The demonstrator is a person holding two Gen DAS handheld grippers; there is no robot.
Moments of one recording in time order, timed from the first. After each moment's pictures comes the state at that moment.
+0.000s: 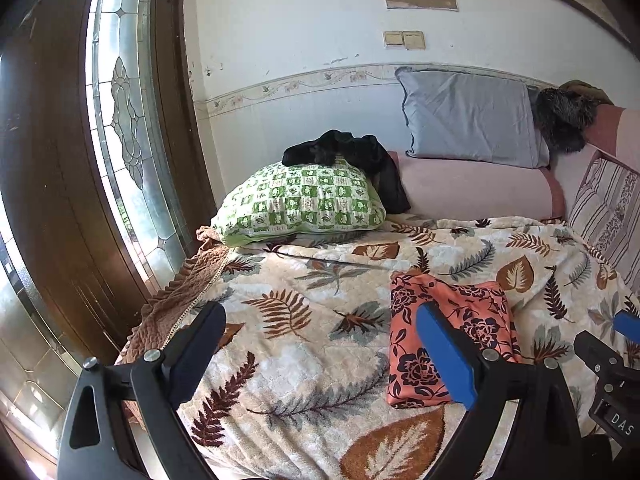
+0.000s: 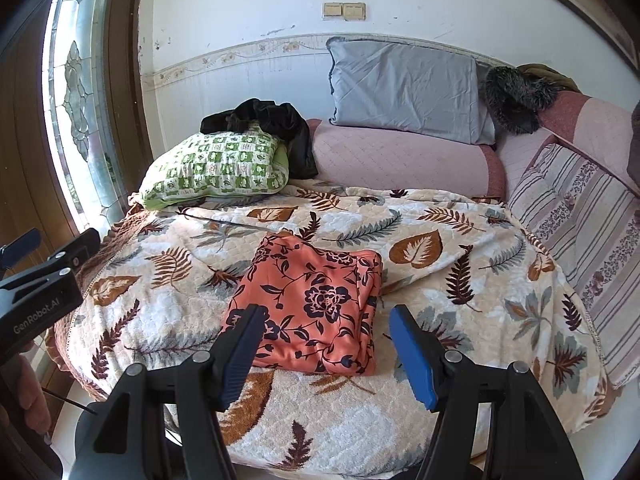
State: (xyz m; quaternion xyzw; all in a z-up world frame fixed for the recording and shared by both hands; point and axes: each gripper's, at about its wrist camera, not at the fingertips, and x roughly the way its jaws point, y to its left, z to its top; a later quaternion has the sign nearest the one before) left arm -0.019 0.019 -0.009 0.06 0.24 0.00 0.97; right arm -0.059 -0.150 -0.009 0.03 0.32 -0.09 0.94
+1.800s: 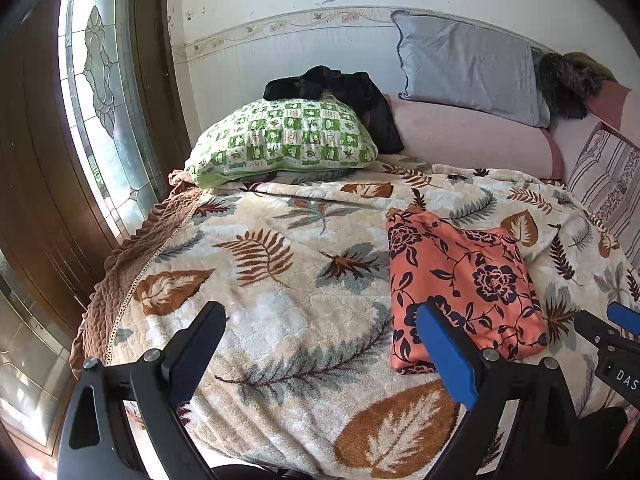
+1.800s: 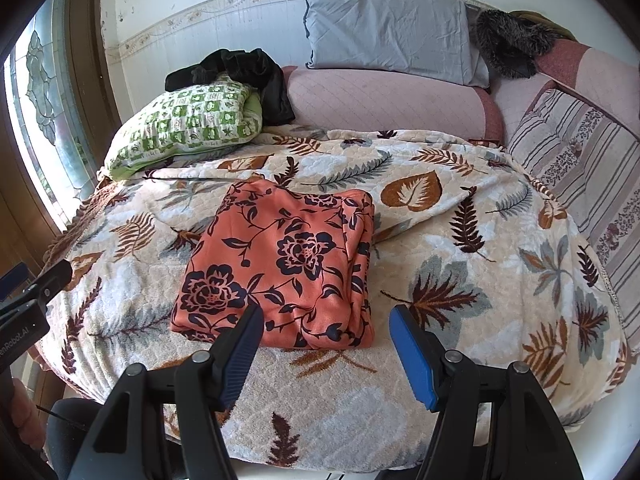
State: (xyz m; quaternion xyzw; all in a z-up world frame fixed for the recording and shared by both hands) left arm 0.023 0.029 -0.084 0.05 0.32 -0.03 0.95; right arm -0.017 -0.175 -0.086 0.06 0.40 -0.11 0.91
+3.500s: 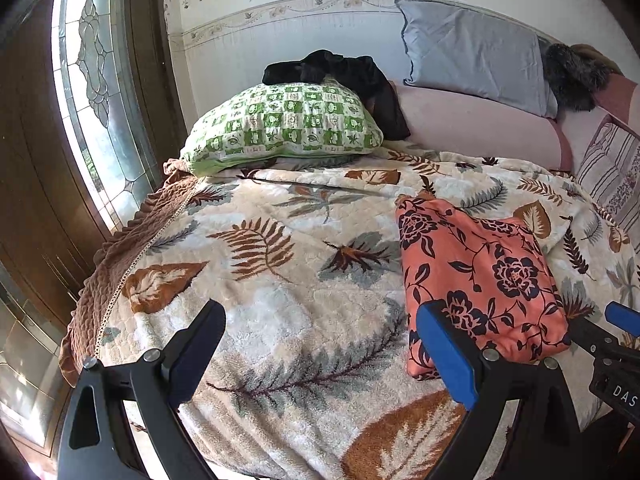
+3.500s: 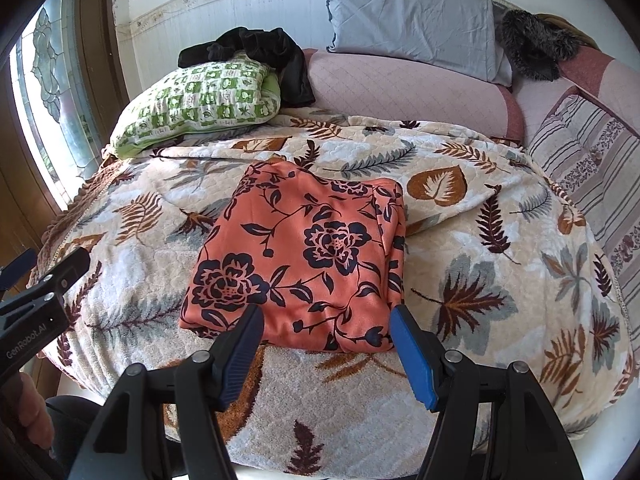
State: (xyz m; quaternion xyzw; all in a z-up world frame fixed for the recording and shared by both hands) left arm 0.054 0.032 -0.116 0.05 0.34 -0.02 0.94; right arm 0.013 -0.149 -0.107 0.04 0.42 -0.09 0.90
